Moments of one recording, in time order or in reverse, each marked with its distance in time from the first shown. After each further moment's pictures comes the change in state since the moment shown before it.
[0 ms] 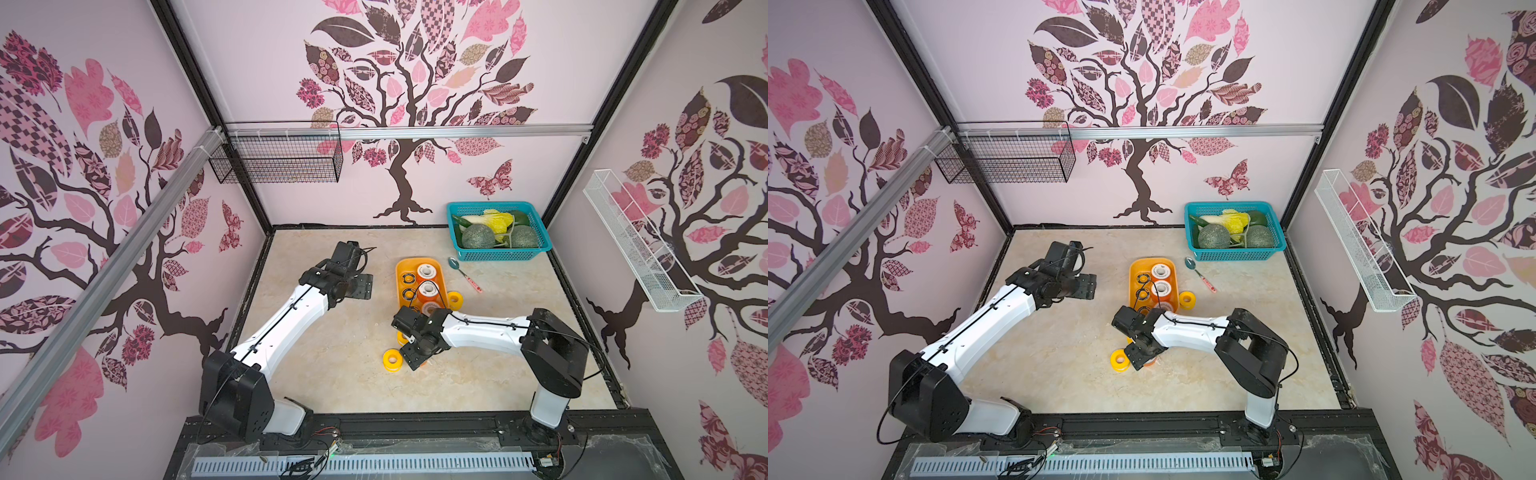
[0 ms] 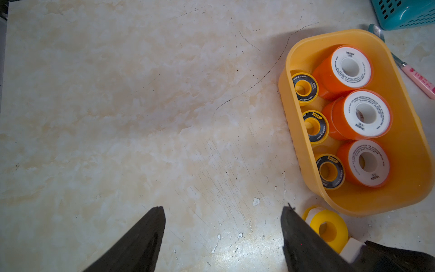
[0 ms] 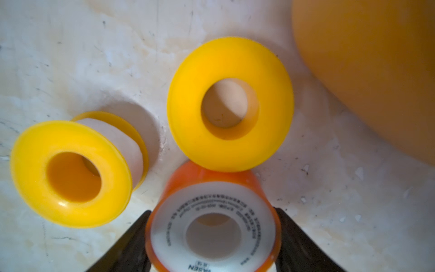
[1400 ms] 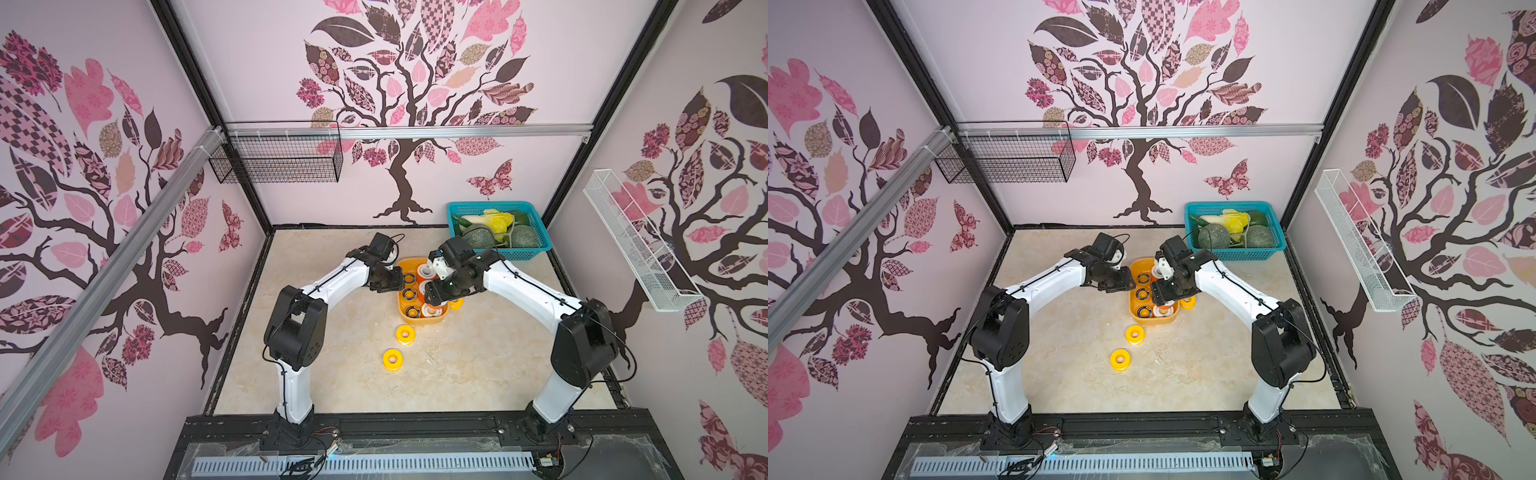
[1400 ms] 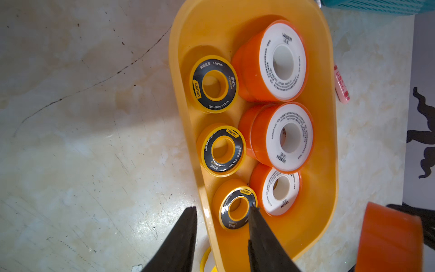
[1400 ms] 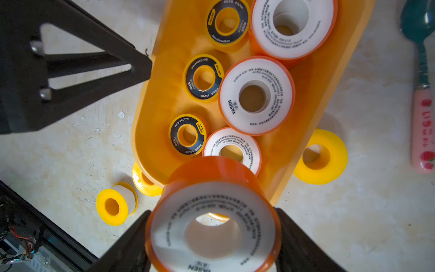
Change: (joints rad) left arm -0.053 0.509 0.300 0.068 0.415 -0.226; right arm -0.451 -0.042 0.293 -0.176 -0.249 -0.179
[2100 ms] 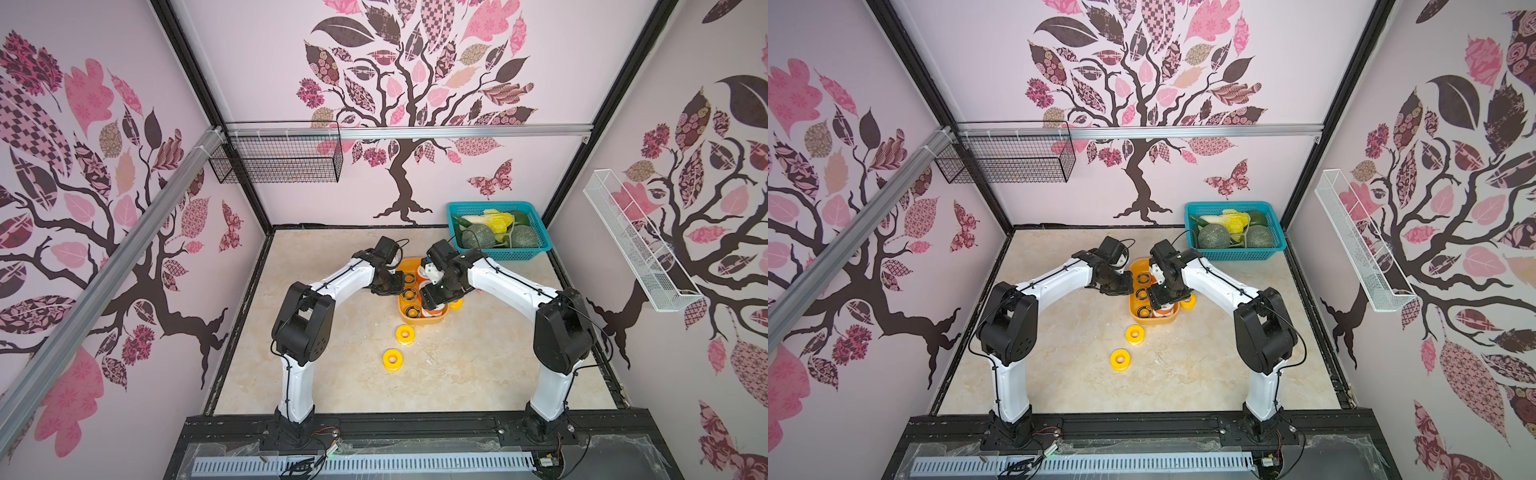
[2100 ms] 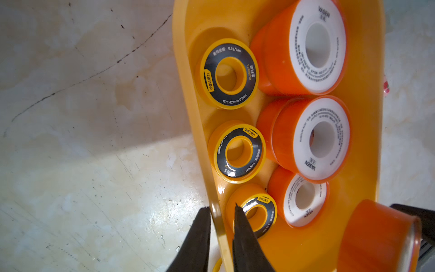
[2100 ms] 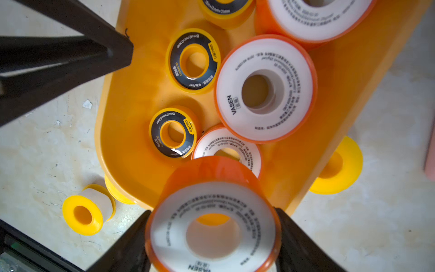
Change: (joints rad) left arm -0.018 0.063 0.025 -0.026 -0.042 0.019; right arm 0.042 0.132 0.084 -0.066 0.077 -0.031
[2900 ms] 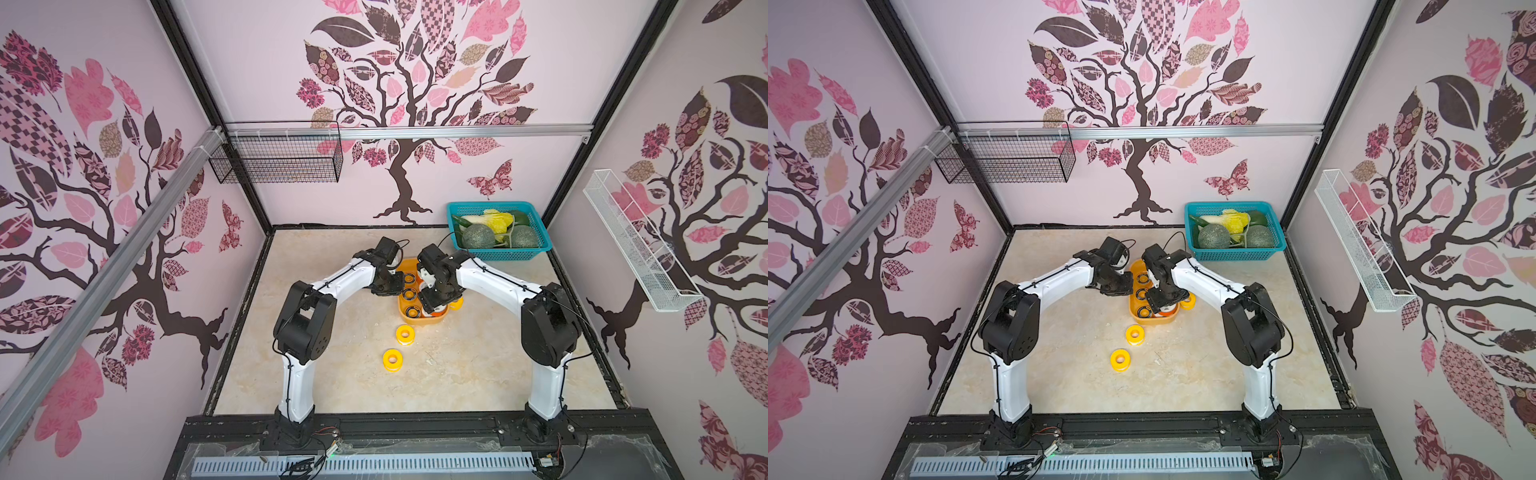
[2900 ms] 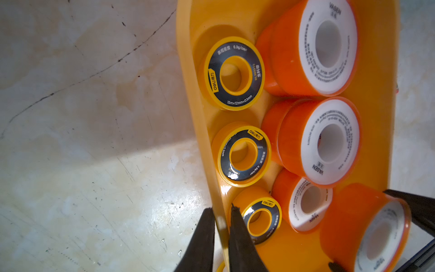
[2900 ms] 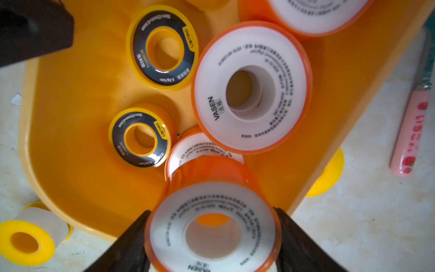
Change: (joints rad) left arm 0.000 0.016 0.008 -0.004 -0.007 0.001; right arm 0.033 0.076 0.045 -0.046 0.138 -0.013
